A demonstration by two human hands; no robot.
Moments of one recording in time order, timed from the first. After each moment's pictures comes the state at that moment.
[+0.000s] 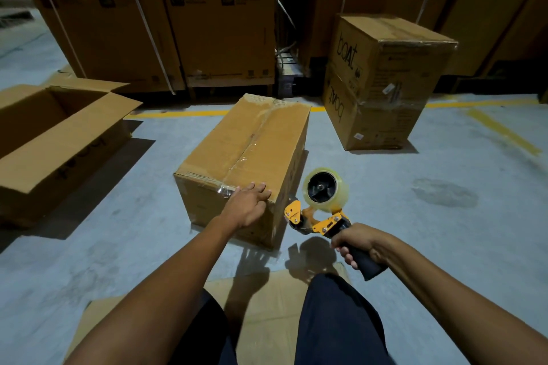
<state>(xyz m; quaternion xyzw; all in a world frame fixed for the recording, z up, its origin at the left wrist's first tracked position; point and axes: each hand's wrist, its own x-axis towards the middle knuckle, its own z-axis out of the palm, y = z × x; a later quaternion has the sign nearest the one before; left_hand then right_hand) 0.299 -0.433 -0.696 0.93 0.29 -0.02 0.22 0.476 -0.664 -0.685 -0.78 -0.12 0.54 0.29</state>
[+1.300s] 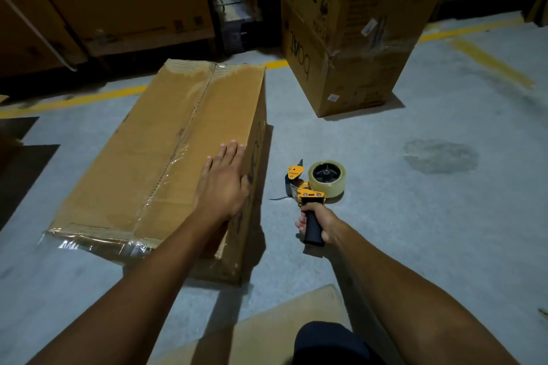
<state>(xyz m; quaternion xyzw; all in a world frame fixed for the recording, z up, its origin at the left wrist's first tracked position) 0.456 -0.367 -0.734 0.95 0.29 0.08 0.12 0.617 -0.538 -0.873 -0.61 0.16 0.52 0.57</state>
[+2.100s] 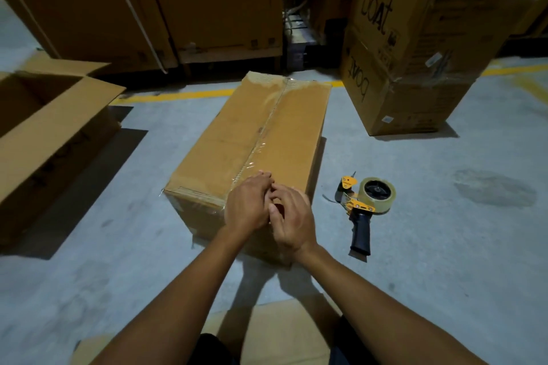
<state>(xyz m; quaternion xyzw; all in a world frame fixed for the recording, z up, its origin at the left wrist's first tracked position) 0.340 -0.363 -0.731 0.90 0.31 0.23 0.20 0.420 -0.465 -0.768 -0.68 -0.53 -0.06 0.50</state>
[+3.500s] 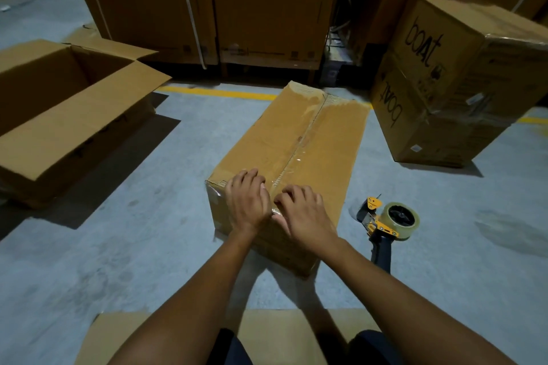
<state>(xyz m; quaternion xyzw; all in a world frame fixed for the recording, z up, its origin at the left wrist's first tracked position) 0.289 -0.319 -0.760 0.82 0.43 0.36 0.11 0.402 -0.430 -0.732 -0.73 -0.67 -0.08 0.10</state>
